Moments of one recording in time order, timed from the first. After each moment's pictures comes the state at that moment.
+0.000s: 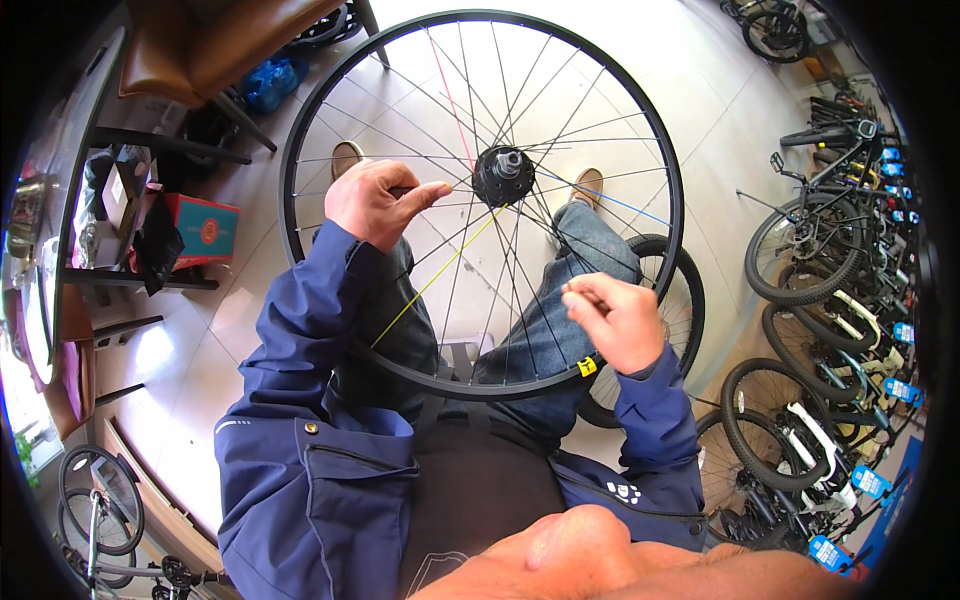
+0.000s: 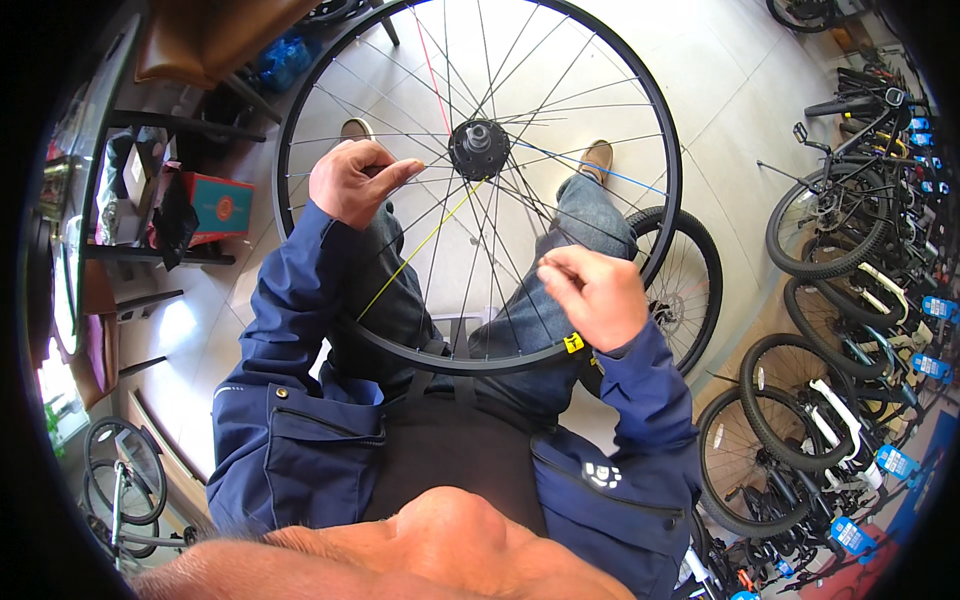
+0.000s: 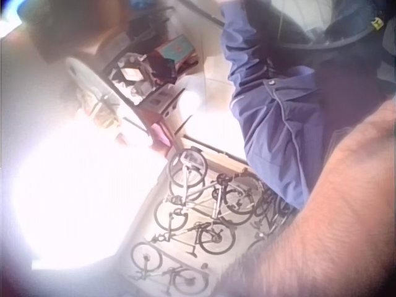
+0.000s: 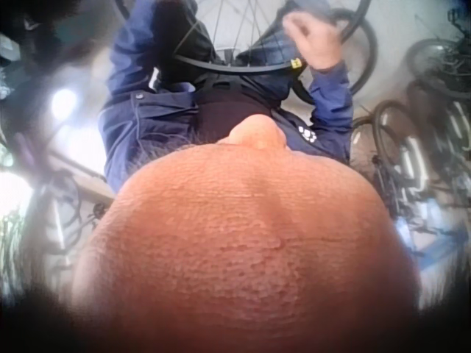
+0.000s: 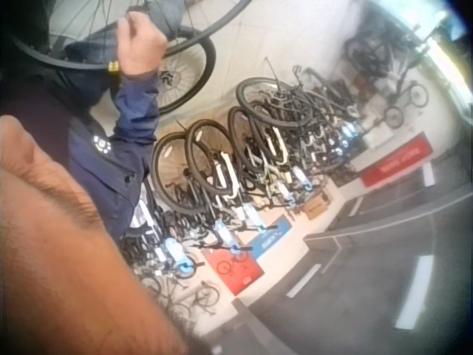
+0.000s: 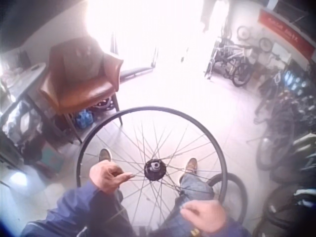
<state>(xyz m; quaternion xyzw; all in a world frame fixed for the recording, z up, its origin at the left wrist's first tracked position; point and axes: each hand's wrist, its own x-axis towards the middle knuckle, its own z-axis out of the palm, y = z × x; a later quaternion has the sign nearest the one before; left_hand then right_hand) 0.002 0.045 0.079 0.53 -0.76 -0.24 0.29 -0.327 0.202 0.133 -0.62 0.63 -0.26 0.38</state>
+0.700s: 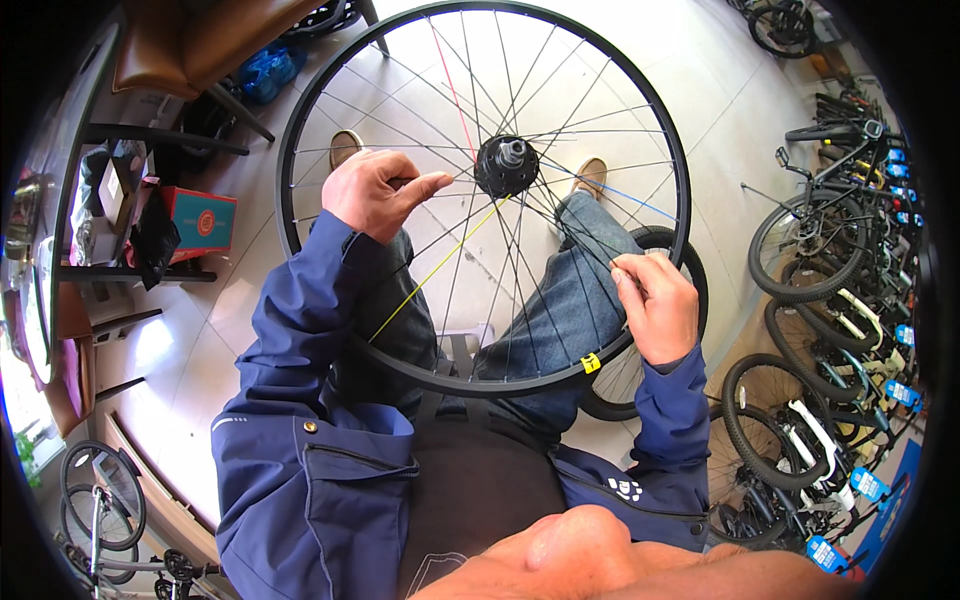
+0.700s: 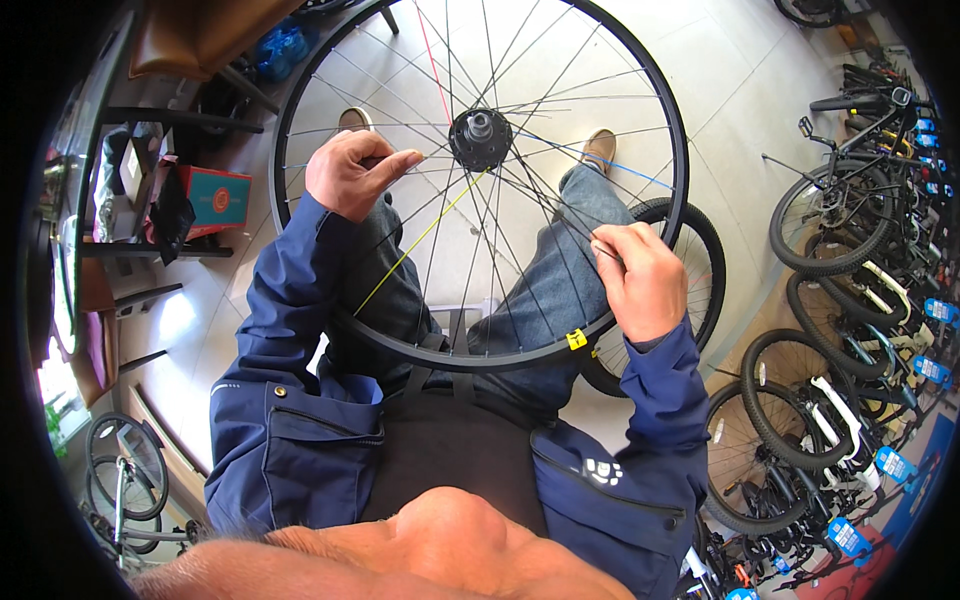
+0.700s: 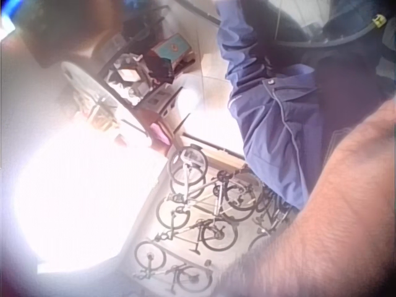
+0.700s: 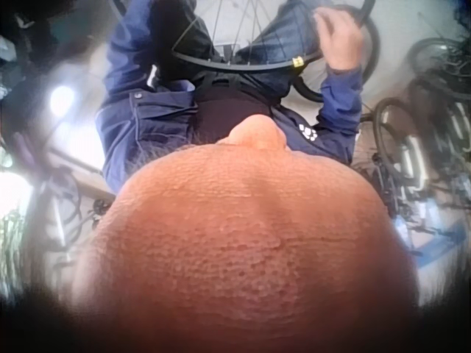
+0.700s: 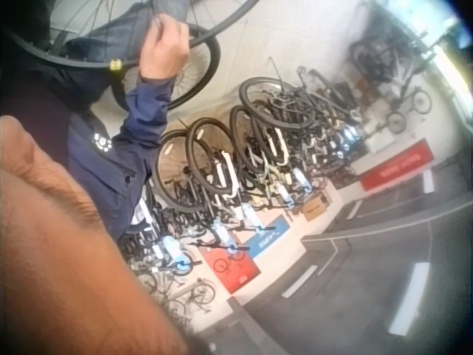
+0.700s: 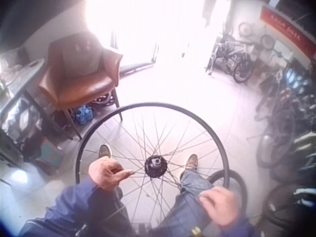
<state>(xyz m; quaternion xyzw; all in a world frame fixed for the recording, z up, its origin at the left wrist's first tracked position) 0.001 0.046 0.077 0.53 -0.77 -0.23 0.29 -0.355 0.198 0.148 -0.68 0.68 -0.21 0.17</state>
